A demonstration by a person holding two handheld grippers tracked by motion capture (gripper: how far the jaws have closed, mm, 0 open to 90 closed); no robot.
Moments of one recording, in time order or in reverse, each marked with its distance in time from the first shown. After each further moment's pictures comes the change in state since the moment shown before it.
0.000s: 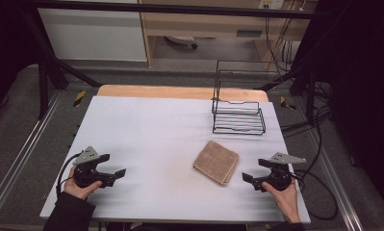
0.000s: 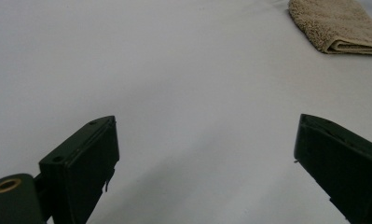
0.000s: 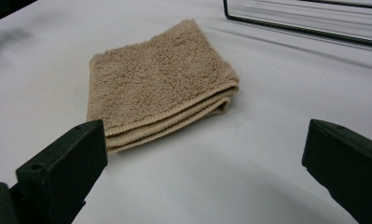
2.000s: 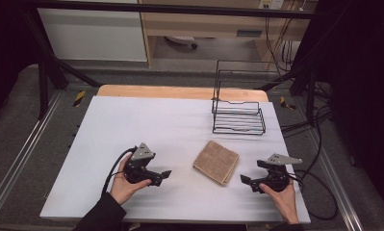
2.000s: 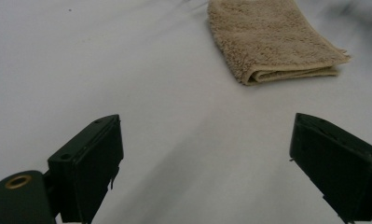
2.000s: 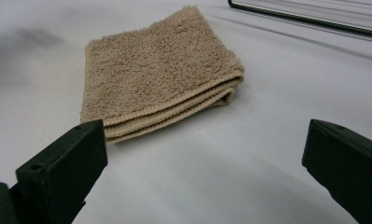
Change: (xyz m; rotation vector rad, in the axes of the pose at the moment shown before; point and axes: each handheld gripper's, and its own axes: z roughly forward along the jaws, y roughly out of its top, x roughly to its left) left arm -0.097 0.058 0.083 0.083 -0.103 0.112; right arm 0.004 -0.002 0.005 0.038 -0.014 -0.025
